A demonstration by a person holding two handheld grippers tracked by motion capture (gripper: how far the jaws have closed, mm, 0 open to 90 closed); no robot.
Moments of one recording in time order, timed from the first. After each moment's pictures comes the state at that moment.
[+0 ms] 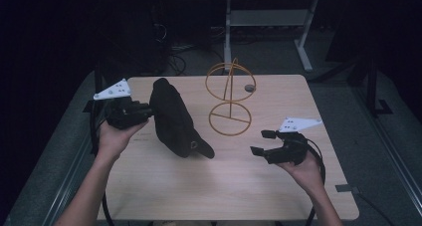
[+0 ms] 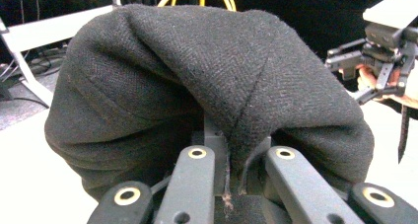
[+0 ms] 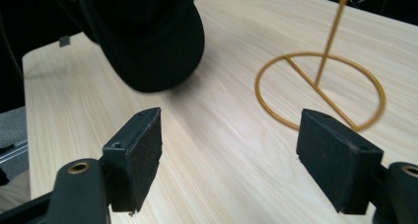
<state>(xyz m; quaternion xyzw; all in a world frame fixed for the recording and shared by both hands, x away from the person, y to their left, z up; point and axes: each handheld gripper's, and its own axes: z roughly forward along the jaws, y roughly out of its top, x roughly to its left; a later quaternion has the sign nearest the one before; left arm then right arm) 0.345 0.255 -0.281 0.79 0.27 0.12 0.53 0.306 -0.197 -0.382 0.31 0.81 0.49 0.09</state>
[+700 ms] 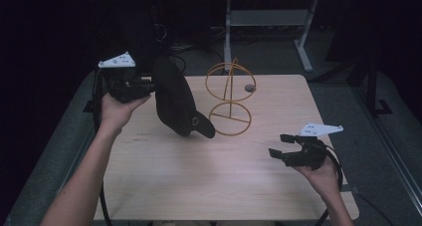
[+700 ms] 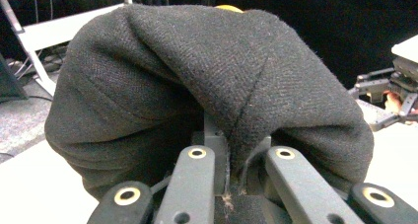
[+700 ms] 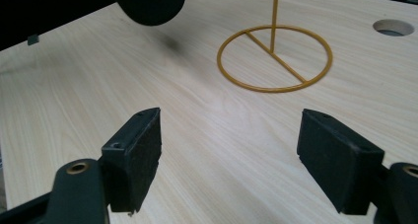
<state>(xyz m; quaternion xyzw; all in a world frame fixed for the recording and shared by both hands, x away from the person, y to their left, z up) 0.393 0.244 -0.243 0.80 0.29 0.13 0.52 0.300 -0.245 -0.400 0.35 0.79 0.48 0.10</state>
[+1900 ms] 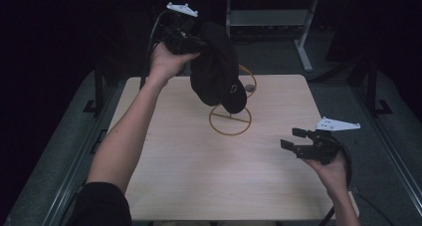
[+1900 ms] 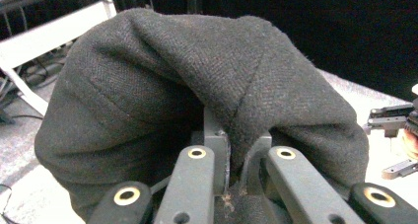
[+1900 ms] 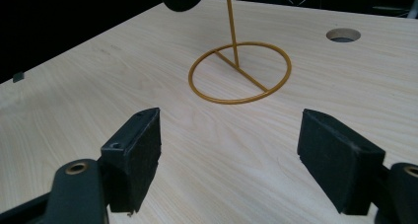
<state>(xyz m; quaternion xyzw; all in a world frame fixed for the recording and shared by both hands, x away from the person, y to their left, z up) 0.477 0.112 -0.179 0.84 0.25 0.12 0.47 0.309 -0.278 -0.401 0.39 0.75 0.52 0.11</state>
